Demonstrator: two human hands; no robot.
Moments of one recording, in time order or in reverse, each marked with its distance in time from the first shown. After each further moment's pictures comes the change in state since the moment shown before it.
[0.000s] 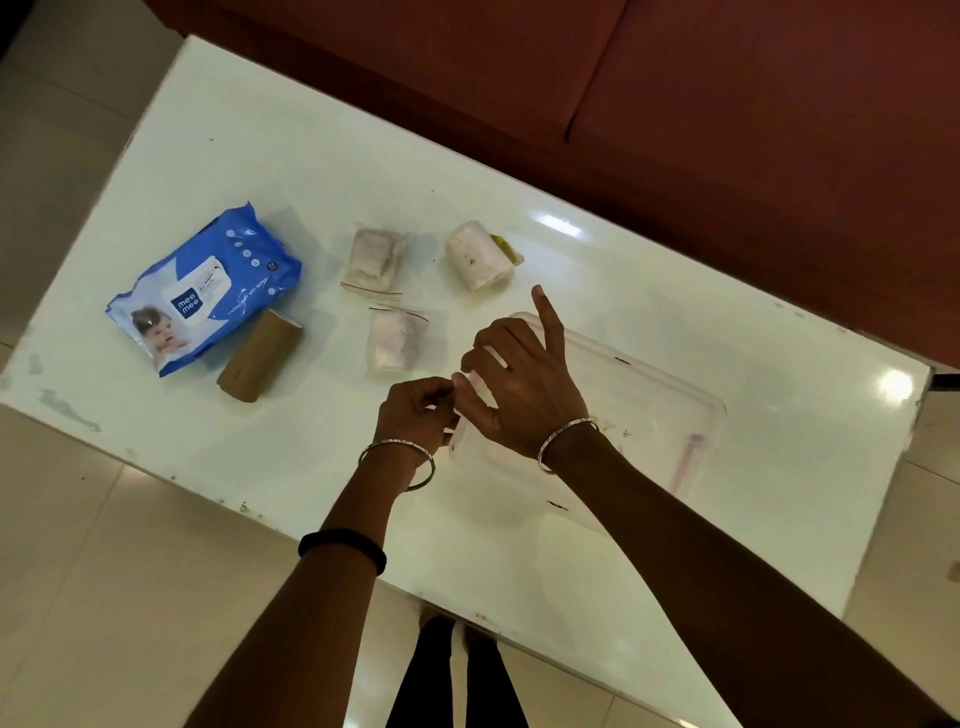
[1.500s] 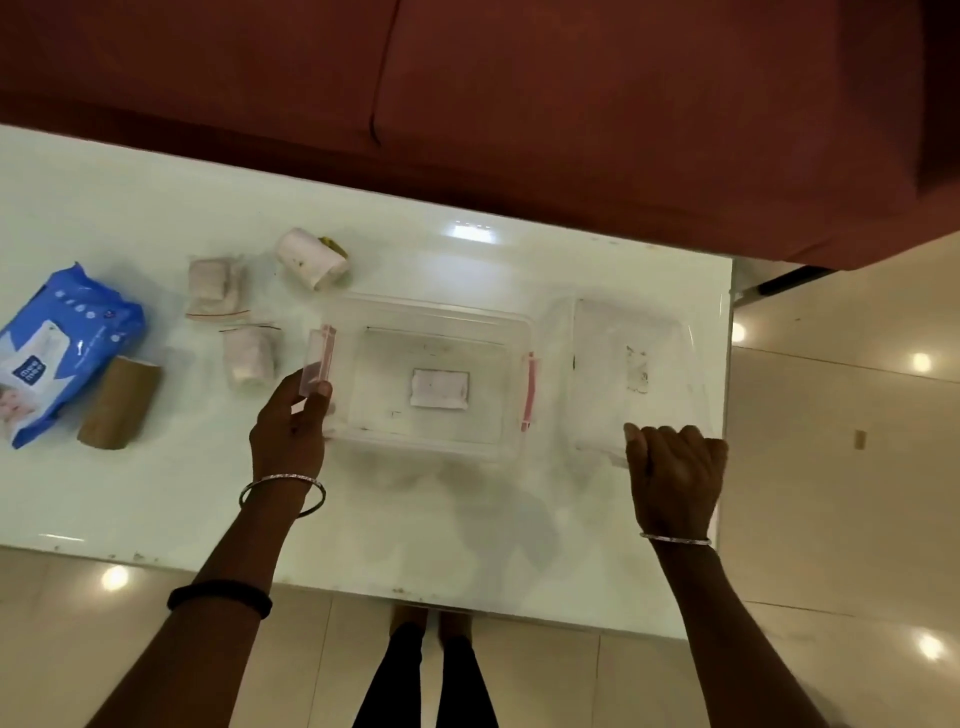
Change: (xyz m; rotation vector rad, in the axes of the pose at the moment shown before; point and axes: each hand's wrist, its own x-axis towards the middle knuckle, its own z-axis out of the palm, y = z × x) left_hand -0.056 -0.001 0.033 0.201 0.207 0.328; right_hand -0.285 0.096 -0.111 -0.522 0.173 0.686
